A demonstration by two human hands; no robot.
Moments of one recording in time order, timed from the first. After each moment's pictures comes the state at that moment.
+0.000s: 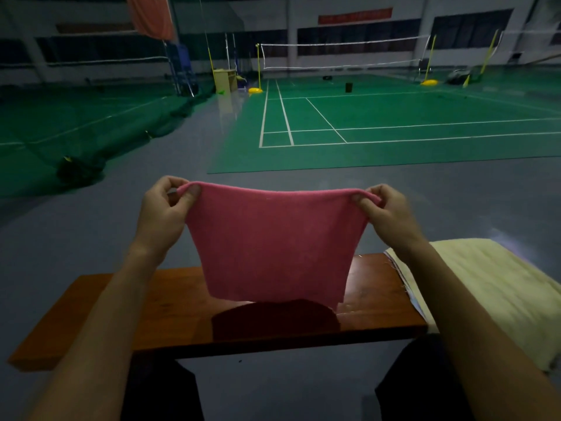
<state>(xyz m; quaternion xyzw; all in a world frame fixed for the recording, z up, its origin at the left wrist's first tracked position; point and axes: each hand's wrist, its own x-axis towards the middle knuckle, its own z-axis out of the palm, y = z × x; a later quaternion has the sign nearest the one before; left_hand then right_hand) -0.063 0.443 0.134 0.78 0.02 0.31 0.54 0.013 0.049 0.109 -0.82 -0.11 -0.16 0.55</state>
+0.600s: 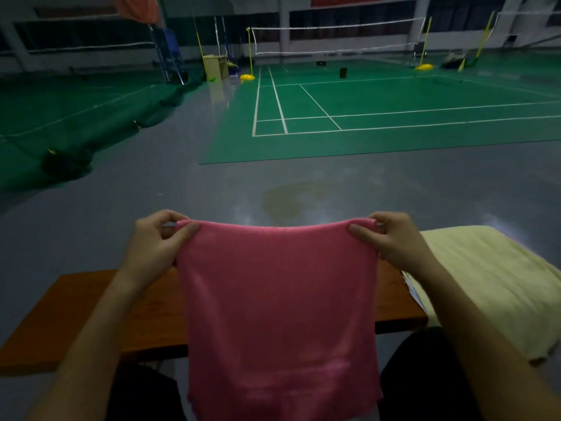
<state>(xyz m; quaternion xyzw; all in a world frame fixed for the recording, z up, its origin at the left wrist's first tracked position) -0.075 0.446 0.079 0.85 0.03 0.25 0.47 0.000 0.020 0.061 -0.88 -0.13 -0.10 0.44</state>
